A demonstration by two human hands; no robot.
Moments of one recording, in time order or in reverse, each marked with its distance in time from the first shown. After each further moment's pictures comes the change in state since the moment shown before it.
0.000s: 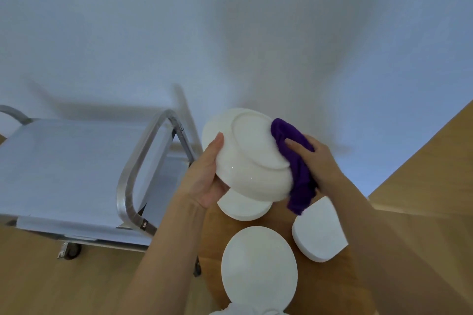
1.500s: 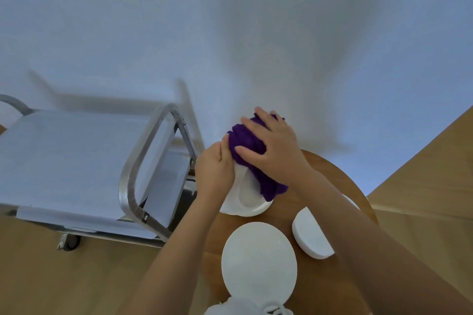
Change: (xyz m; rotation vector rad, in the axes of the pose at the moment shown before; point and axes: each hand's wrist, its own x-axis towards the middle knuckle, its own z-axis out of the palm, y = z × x) left_hand 0.010 -0.026 -0.002 1.076 0.491 0.579; right_hand -0.003 -0.016 0.067 -1.037 -0.081 -0.595
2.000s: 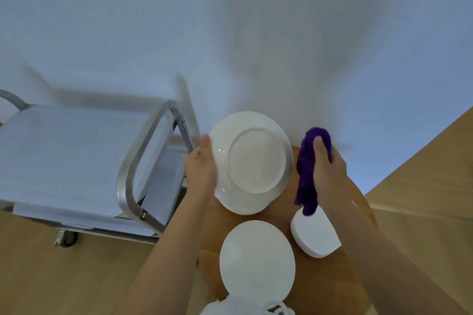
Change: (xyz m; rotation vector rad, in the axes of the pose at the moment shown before) left_hand 0.018 -0.041 0.003 -0.376 0.103 -0.437; right_hand -0.048 0.051 -0.001 0.761 0.350 0.897
